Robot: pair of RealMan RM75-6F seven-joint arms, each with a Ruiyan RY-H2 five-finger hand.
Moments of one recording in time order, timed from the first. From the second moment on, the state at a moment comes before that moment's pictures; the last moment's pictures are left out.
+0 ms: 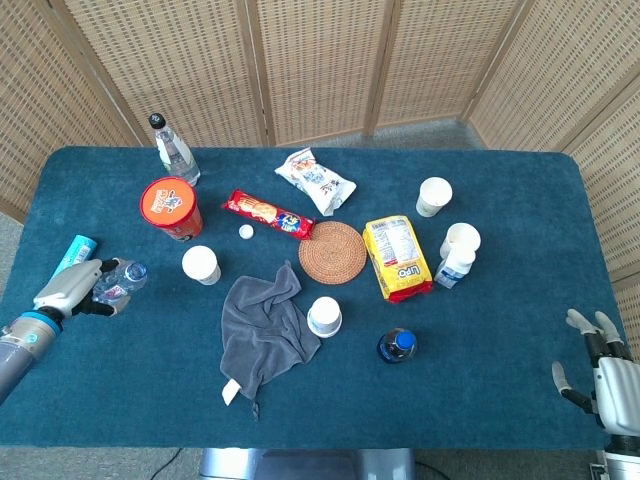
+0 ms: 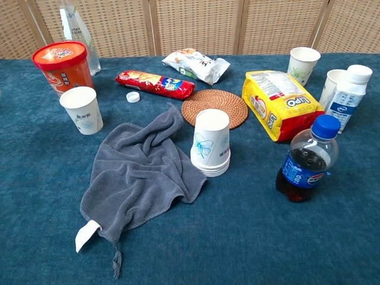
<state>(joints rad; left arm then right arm) -0.62 -0.85 -0.08 -1.78 1.02 0.68 -0.23 -0.04 -1.16 0.05 -1.60 -1.53 1.58 0.19</state>
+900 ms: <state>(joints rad) -0.86 -0.79 -0.01 -1.73 0.75 0.47 0.01 -0.05 -1.16 0.05 -1.57 -1.52 1.60 0.23</state>
